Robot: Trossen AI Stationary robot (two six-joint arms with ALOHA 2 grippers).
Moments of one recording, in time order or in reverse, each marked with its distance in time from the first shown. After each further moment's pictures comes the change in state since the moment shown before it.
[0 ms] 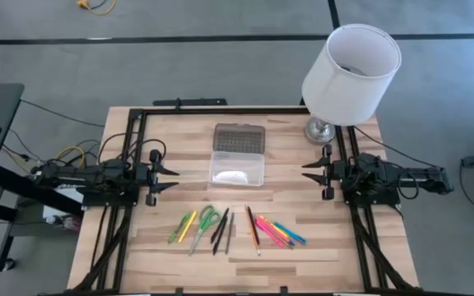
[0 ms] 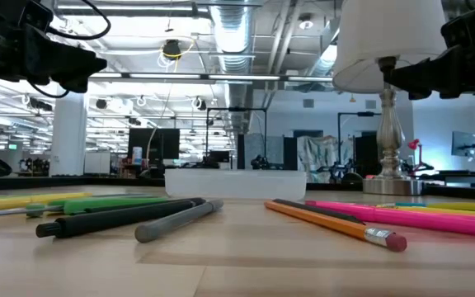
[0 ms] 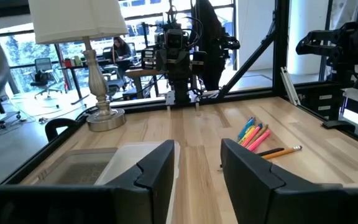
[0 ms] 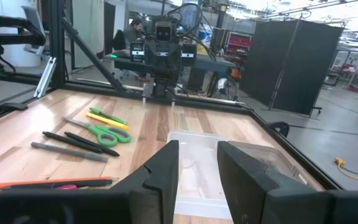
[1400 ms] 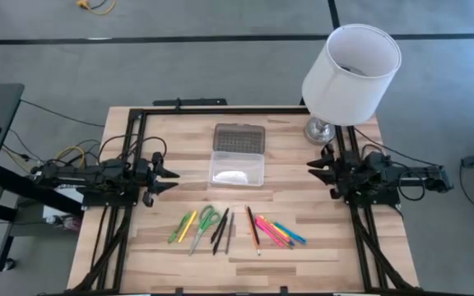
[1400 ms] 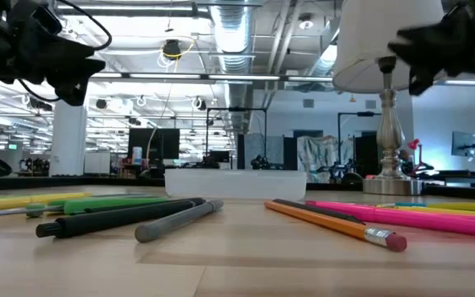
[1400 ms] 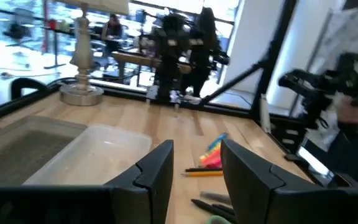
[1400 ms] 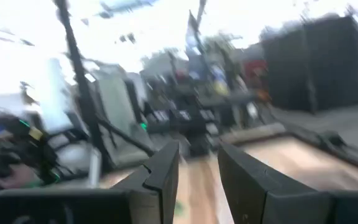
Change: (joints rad) left arm 0.000 0.000 0.000 0.013 0.040 -0.296; right arm 0.037 0.000 0.006 0.259 -0.028 0.389
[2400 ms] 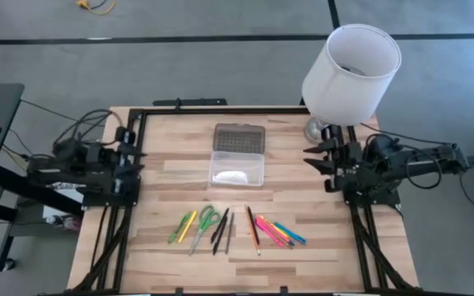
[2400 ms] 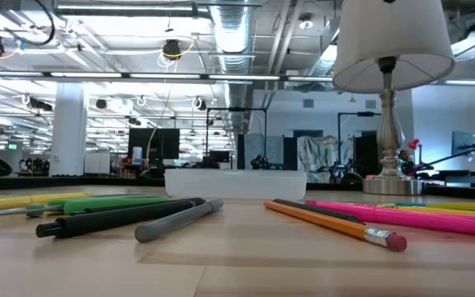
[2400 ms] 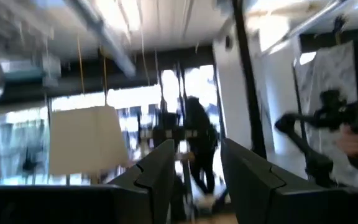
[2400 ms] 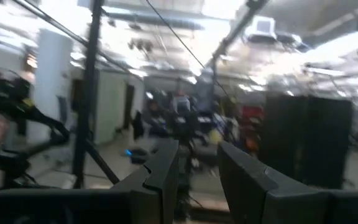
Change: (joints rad) left arm 0.000 0.148 0.462 0.022 0.045 0.315; right arm 0.074 0.574 0.482 0.135 0.049 -0.366
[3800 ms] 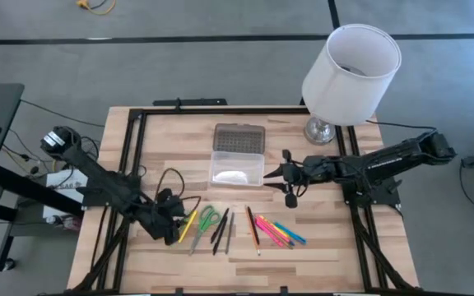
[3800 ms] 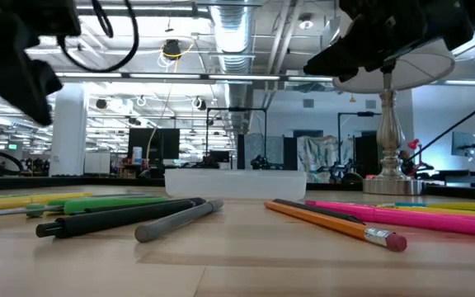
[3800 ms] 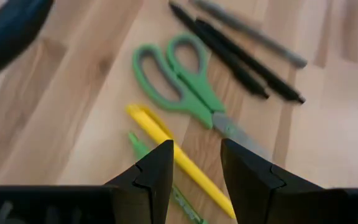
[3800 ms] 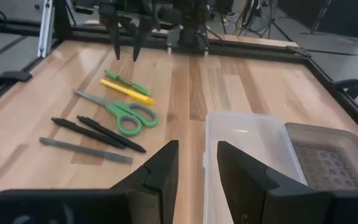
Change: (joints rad) left arm -0.580 1.087 0.187 -0.521 -0.406 -1.079; right arm 0.033 0.571 0.052 -0.143 0.059 0.078
